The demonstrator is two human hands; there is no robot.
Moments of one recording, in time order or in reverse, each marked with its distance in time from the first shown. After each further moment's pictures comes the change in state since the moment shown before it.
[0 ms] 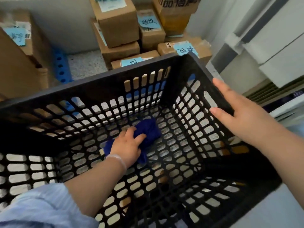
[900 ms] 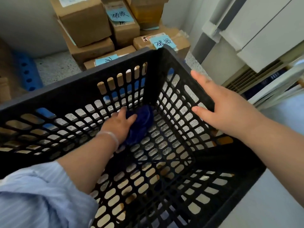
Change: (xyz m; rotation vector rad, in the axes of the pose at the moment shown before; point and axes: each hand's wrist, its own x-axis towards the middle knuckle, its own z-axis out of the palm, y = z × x) left_hand 0.070 0.006 -0.039 0.240 -0.053 0.129; right_hand 0.003 0.010 0.000 -0.028 0.020 -0.059
